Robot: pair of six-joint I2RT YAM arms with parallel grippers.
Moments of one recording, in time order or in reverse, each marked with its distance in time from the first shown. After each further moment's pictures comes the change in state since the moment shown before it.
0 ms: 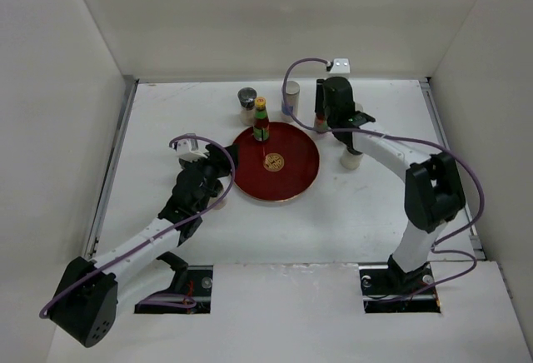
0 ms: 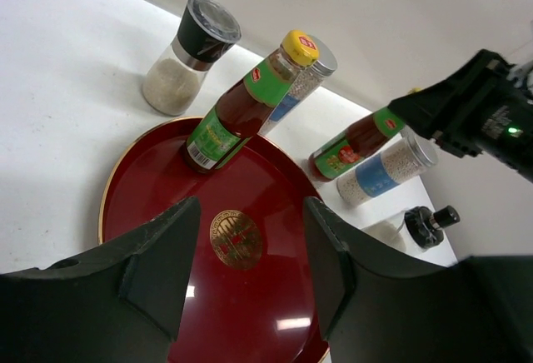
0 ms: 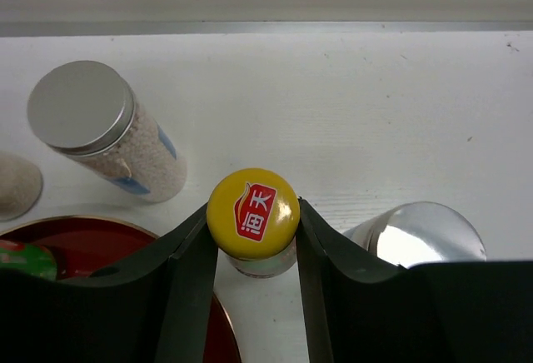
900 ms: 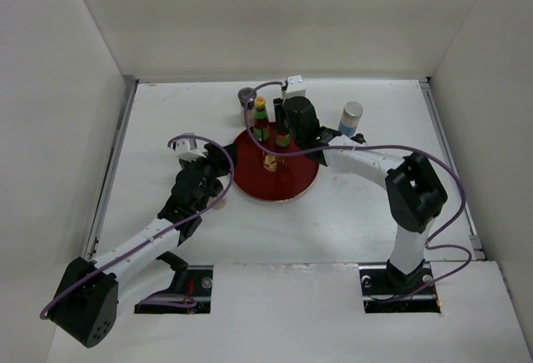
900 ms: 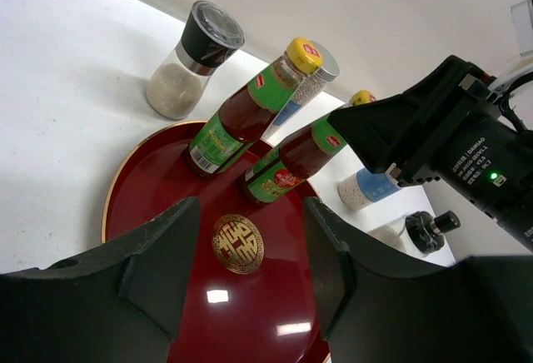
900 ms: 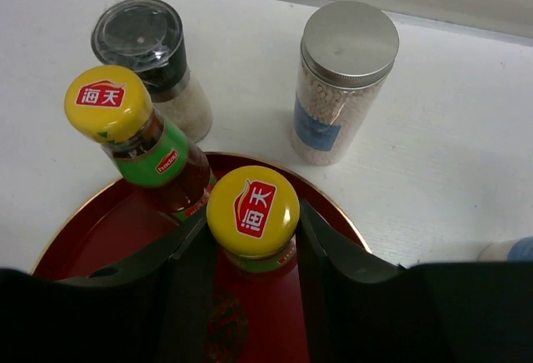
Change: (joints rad) left arm 0.011 0.000 0.000 0.005 0.000 -0.003; right arm 0.248 0.035 -0.018 0.091 -0.023 -0.003
